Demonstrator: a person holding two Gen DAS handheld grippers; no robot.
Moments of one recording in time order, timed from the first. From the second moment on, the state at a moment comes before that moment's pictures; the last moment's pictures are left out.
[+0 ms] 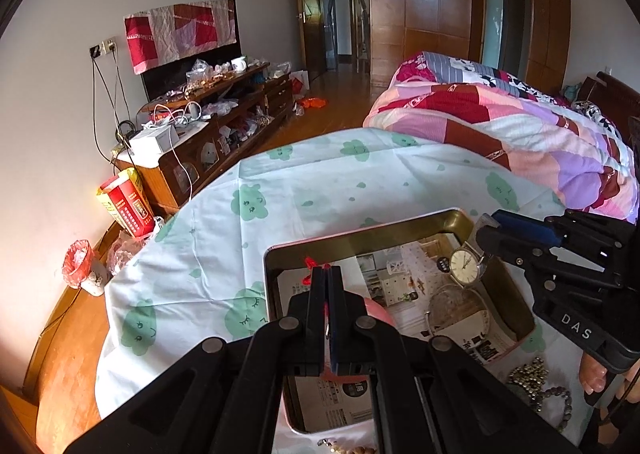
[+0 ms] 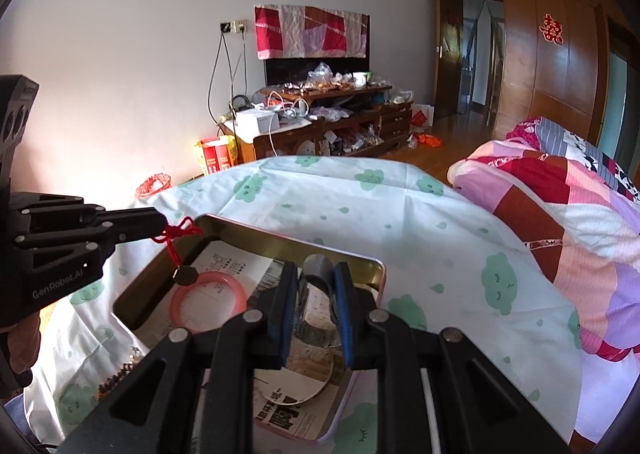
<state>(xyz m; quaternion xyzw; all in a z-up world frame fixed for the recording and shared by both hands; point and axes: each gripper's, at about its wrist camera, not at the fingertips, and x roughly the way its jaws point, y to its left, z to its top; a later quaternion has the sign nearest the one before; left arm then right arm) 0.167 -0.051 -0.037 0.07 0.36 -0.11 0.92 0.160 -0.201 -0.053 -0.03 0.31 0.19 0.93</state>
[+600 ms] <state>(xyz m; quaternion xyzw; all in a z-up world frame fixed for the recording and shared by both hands) 0.149 -0.024 -0.057 0.07 0.37 -0.06 0.93 0.145 -0.214 -0.066 -0.03 0.32 0.16 0.93</state>
